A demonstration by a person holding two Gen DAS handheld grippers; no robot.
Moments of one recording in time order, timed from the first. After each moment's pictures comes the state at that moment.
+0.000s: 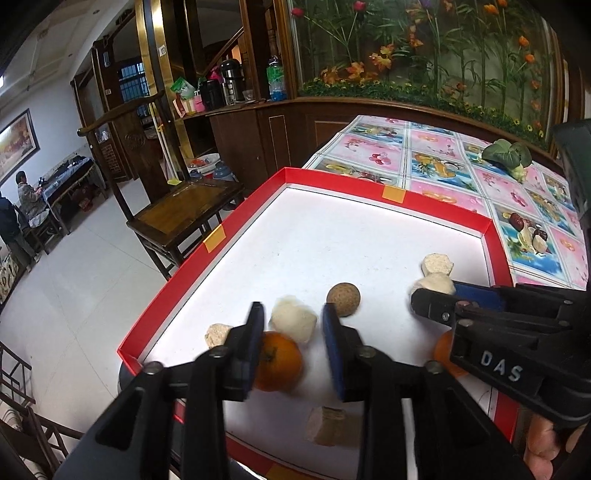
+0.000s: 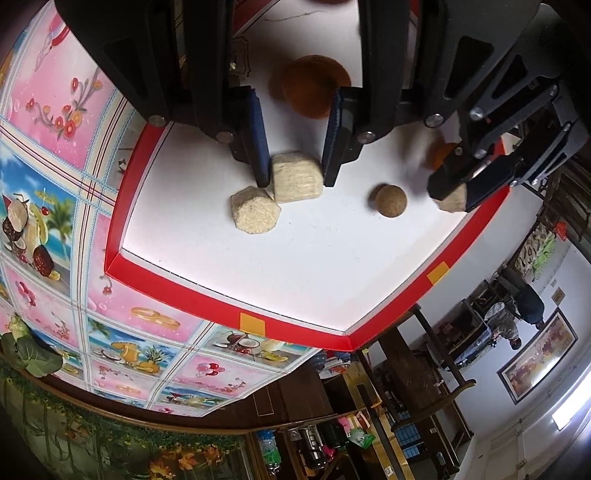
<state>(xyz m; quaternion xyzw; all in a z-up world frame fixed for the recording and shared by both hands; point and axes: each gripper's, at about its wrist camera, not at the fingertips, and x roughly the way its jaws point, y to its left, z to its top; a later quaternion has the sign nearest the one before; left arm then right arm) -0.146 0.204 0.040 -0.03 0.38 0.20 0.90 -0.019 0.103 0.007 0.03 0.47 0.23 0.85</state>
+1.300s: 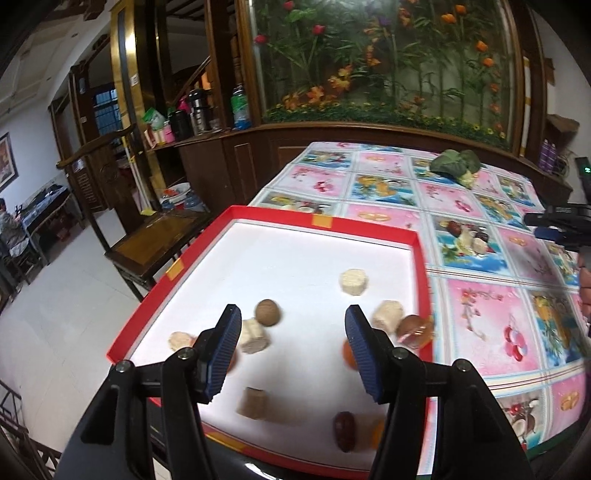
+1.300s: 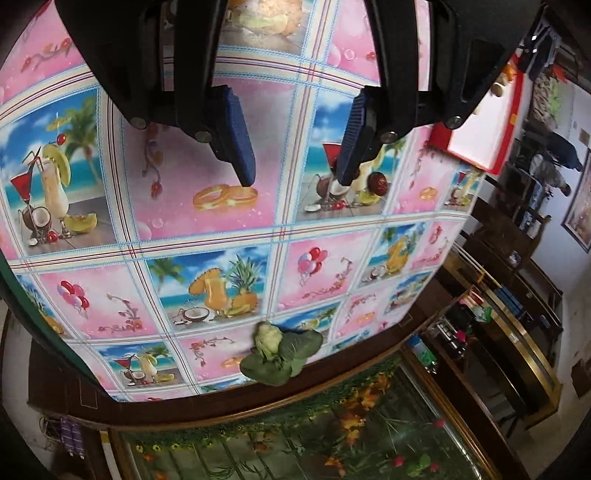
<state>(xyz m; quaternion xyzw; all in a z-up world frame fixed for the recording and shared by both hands) -0.160 0.149 0.068 0.00 0.34 0.14 0.93 0.005 -0.202 0.043 0.21 0.41 0.02 0.89</state>
